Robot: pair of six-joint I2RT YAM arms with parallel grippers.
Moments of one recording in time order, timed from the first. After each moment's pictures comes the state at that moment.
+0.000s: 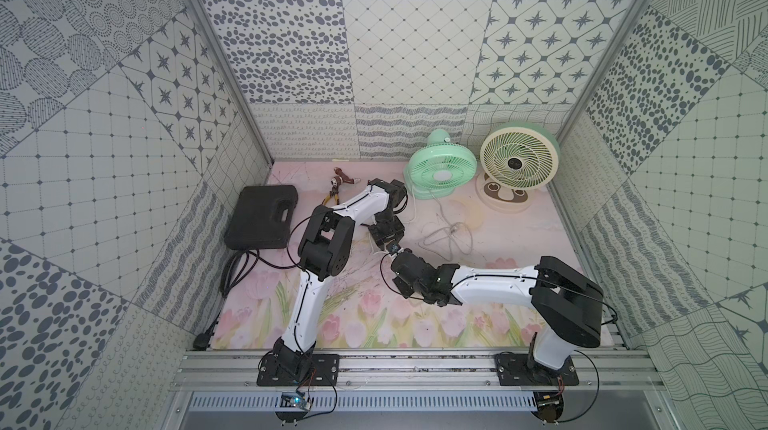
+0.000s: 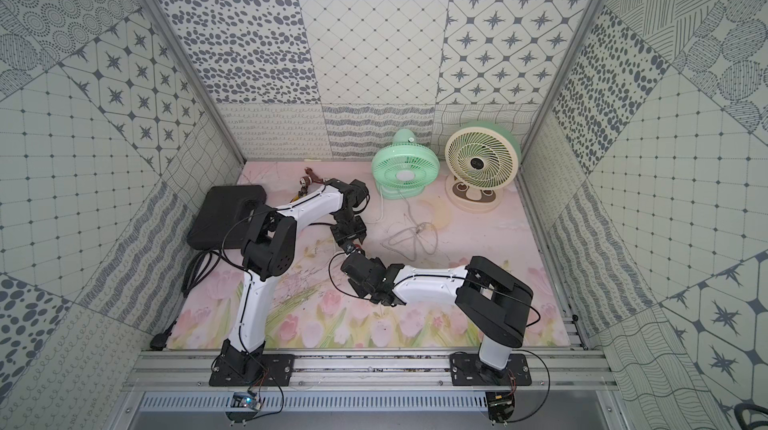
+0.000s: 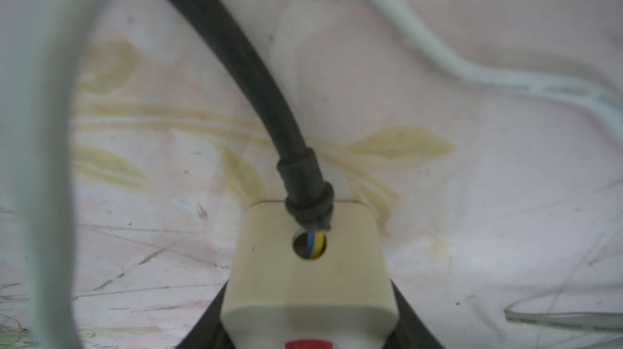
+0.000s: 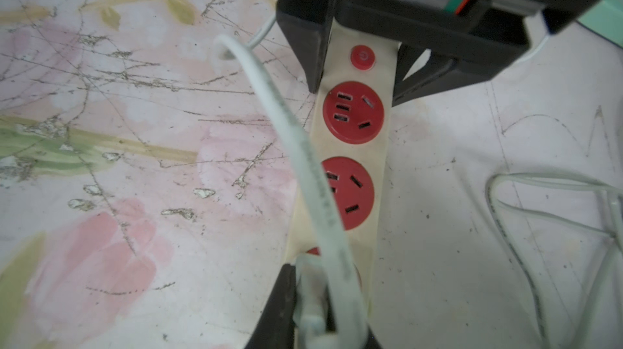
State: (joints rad) left arm -0.48 2.31 1.85 -1.19 0.13 -0.95; right arm 1.09 1.71 0.95 -0.15 0.34 0.27
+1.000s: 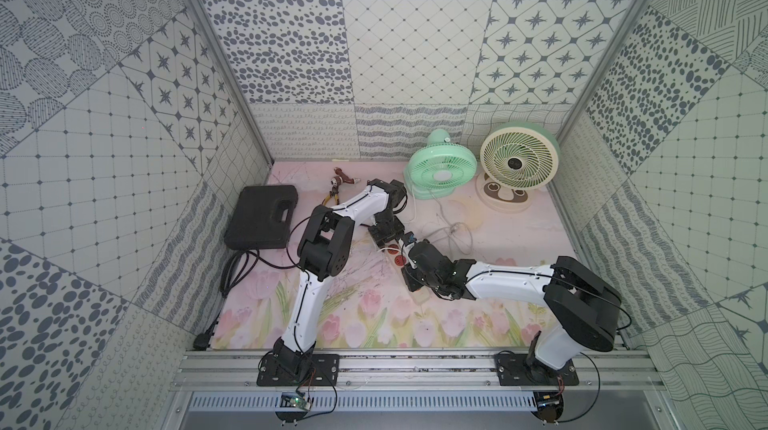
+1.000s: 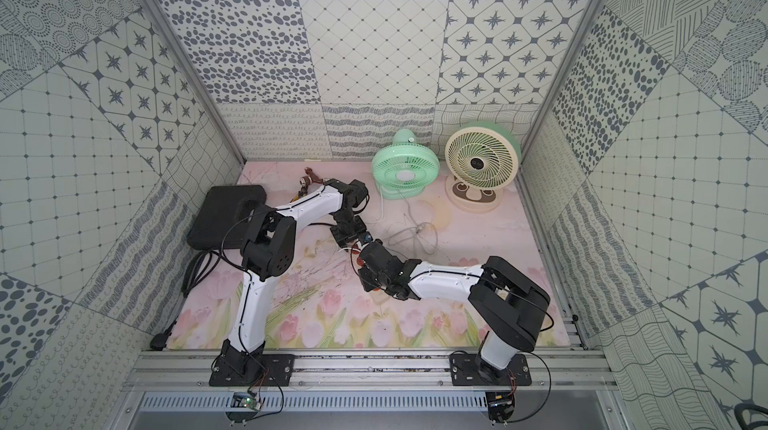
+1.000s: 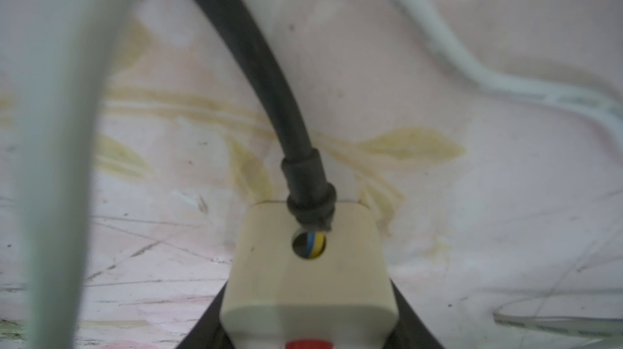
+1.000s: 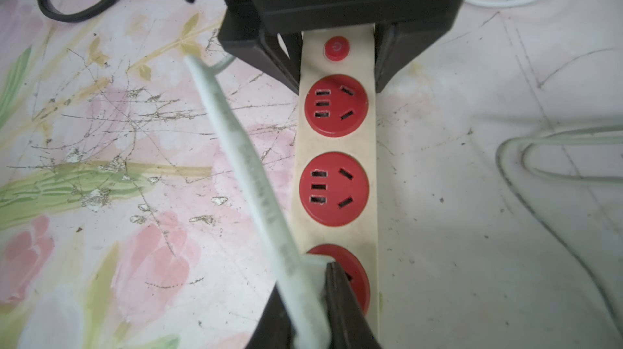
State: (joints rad) left arm -0.48 2.31 1.84 -1.19 0.15 -1.00; right arm 1.00 1.64 0.86 -0.05 0.16 0.39
